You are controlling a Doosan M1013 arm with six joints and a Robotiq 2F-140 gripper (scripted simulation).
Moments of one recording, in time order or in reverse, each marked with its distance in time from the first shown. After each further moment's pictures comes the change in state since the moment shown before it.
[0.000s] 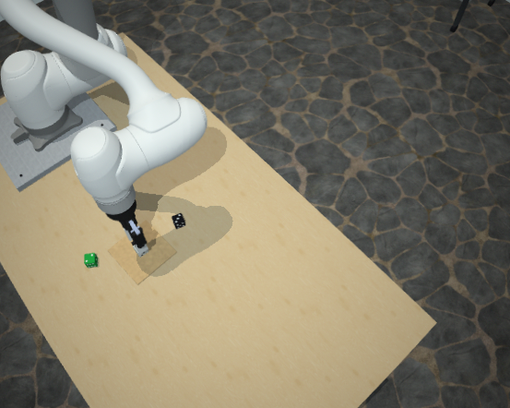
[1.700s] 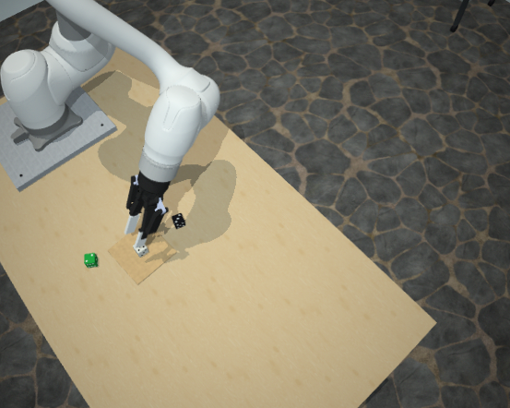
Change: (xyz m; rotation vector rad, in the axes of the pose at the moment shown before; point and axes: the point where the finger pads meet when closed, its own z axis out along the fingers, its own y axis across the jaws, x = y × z) arm -0.011 0.000 -0.034 0.000 0.504 -0.002
